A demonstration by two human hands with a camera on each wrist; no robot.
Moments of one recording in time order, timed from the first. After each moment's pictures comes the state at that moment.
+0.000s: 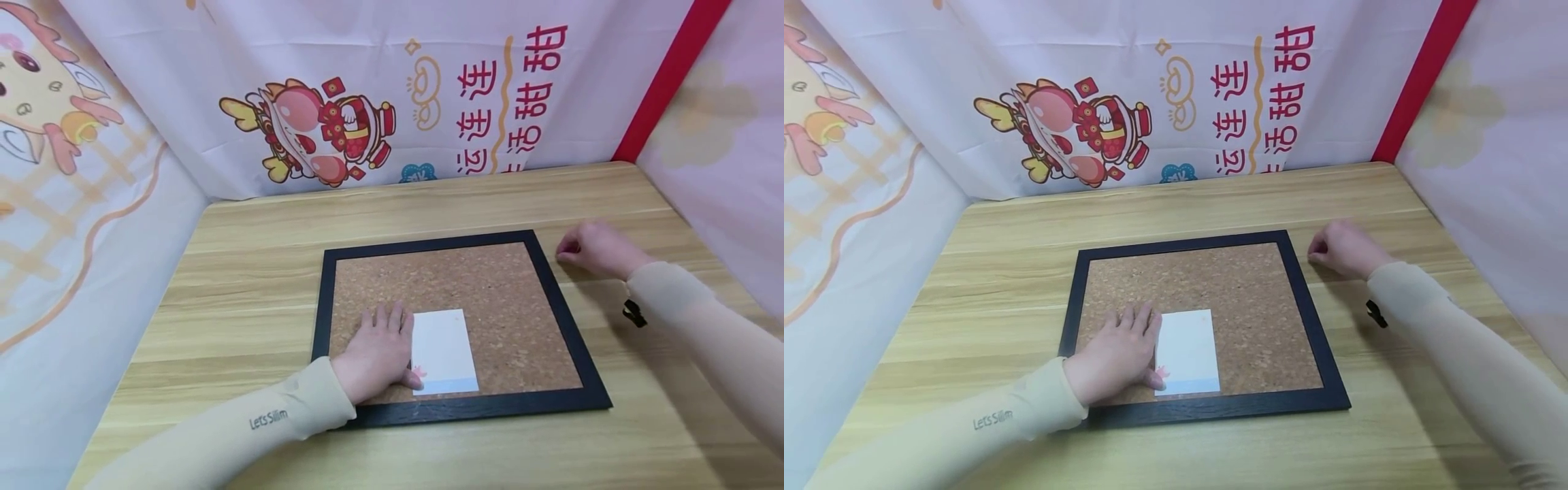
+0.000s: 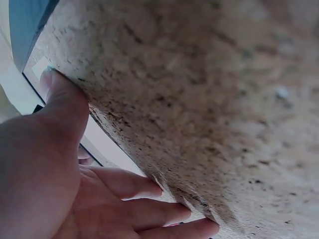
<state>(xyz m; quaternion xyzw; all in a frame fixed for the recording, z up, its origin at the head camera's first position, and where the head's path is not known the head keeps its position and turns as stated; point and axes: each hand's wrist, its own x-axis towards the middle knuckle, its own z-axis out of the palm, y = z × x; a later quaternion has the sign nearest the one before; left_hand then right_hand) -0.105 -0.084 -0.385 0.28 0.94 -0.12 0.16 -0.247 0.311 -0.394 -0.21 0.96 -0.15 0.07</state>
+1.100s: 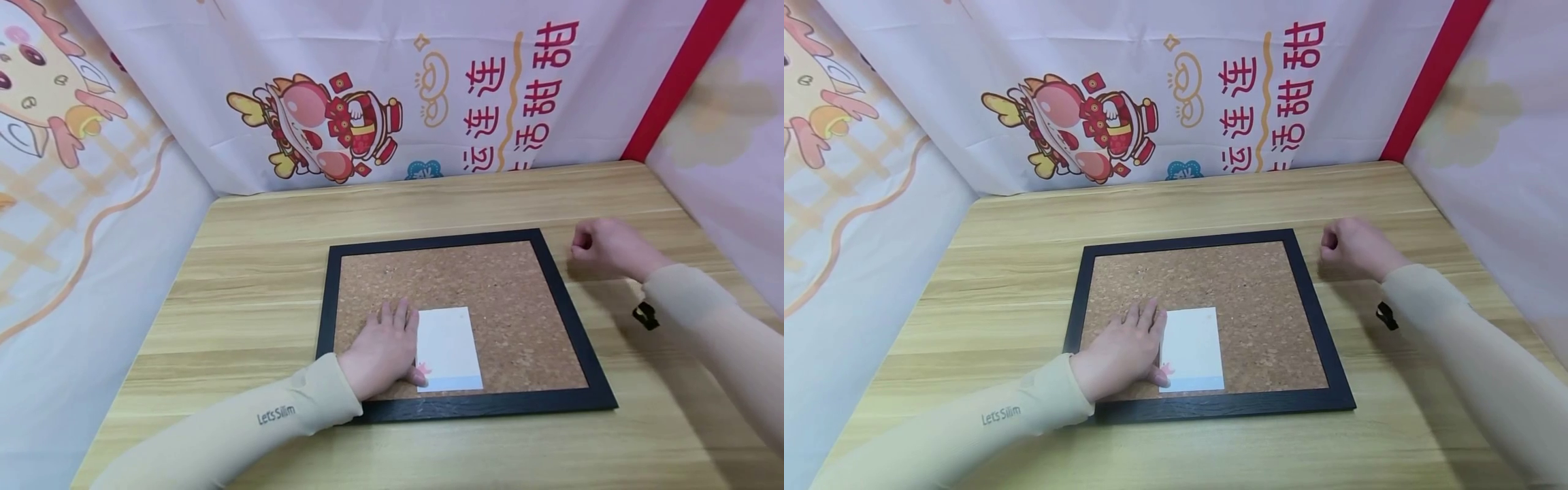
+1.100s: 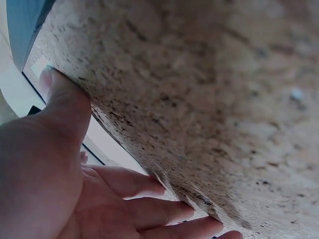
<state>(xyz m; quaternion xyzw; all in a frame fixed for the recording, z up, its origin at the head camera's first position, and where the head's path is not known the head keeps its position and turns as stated) -0.101 -0.084 -0.386 0.29 0.94 -0.12 0.15 -0.235 0.308 -0.381 -0.19 0.97 -0.18 0.03</state>
